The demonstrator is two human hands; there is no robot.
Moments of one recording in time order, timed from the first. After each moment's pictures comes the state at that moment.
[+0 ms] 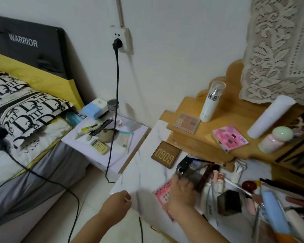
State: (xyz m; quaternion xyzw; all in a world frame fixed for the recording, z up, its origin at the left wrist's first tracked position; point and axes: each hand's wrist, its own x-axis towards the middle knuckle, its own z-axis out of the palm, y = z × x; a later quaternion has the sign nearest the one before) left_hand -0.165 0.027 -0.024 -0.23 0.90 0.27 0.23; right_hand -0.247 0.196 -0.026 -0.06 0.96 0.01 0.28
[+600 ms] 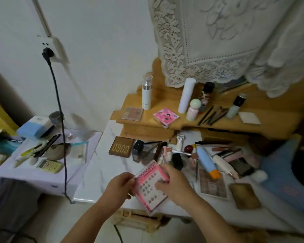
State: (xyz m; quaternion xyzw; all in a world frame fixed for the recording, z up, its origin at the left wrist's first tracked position) left_hand -0.159 0.118 0.038 -0.05 0.84 0.51 0.18; right_hand -0.162 0.298 0.057 0.04 0.85 -0.48 0.20
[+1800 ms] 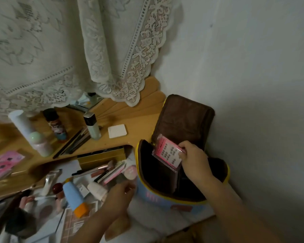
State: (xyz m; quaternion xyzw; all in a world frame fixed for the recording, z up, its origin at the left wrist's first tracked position) left_hand -0.179 0.556 0.044 0.15 0.87 0.40 0.24; right_hand -0.129 0.766 0.116 0.25 0.92 -0.28 -0.12
